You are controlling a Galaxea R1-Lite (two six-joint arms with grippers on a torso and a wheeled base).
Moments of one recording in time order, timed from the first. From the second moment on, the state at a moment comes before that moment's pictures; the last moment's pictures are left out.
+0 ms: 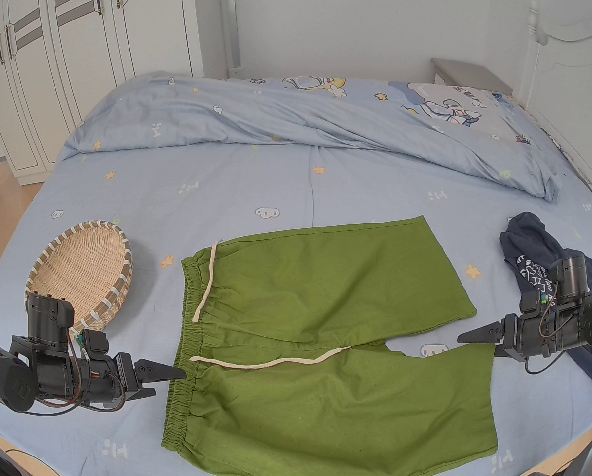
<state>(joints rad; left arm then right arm) -0.06 1.63 -0.30 -0.50 -0.60 -0.53 -0.02 1.60 -0.51 -0.34 0.67 0.31</state>
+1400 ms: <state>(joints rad) -0.06 1.64 -0.30 -0.50 -0.60 -0.53 0.51 1.47 -0.25 -0.33 0.49 0.26</state>
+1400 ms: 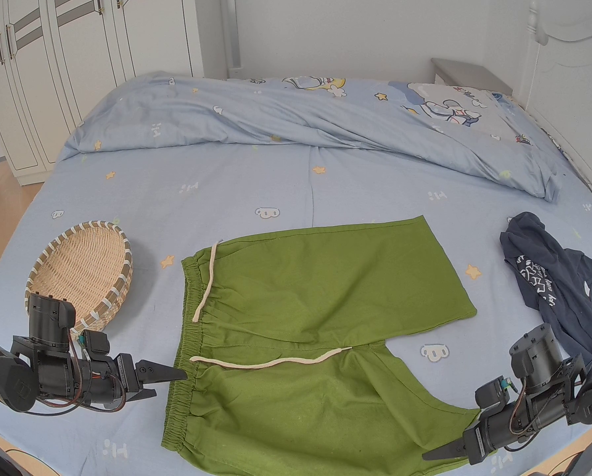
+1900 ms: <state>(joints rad) -0.06 1.64 -0.30 -0.50 -0.60 -0.53 0.49 1.45 -0.20 -0.29 0.48 0.26</state>
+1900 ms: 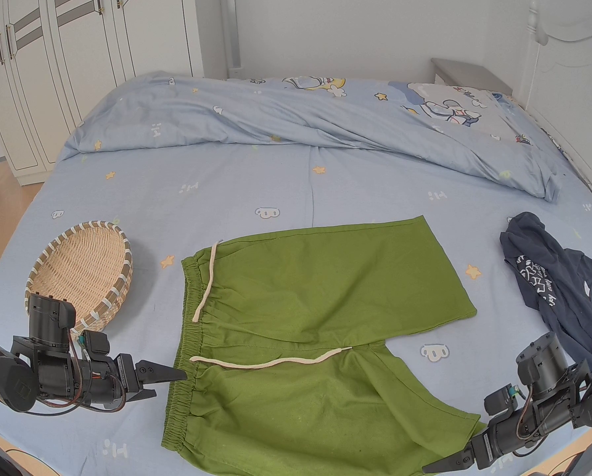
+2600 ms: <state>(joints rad) -0.06 1.64 -0.30 -0.50 -0.60 -0.53 0.35 1.30 -0.22 -0.21 0.47 0.27</state>
